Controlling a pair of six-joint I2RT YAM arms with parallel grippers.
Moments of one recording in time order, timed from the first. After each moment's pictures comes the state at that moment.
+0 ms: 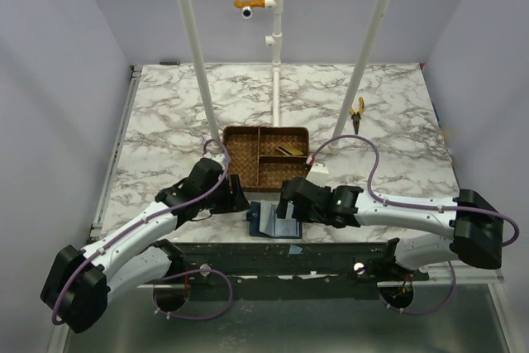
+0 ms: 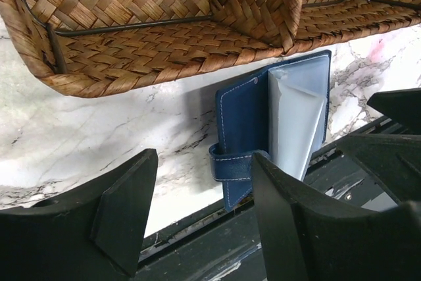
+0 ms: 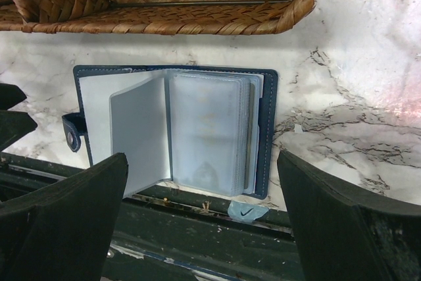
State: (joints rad) left arm -0.62 0.93 0.48 -0.39 0.19 -0.69; right arm 1.16 1.31 0.79 -0.50 0.38 1.15
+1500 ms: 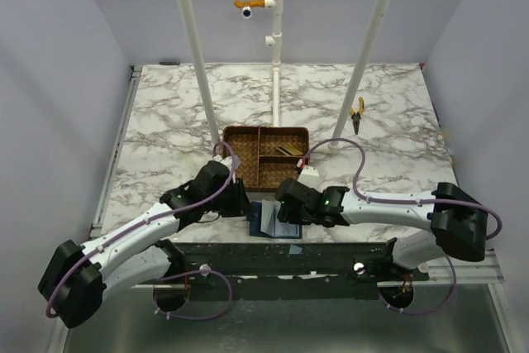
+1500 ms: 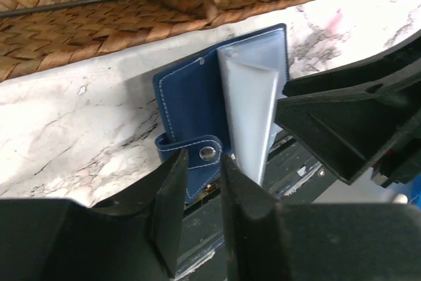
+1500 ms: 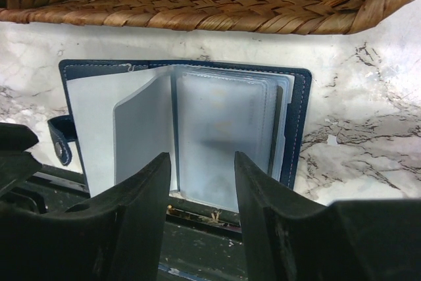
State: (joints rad) left arm -0.72 0.94 0.49 -0.33 0.24 -0.75; right arm 1.16 1.43 0.79 -0.40 0.32 1.15
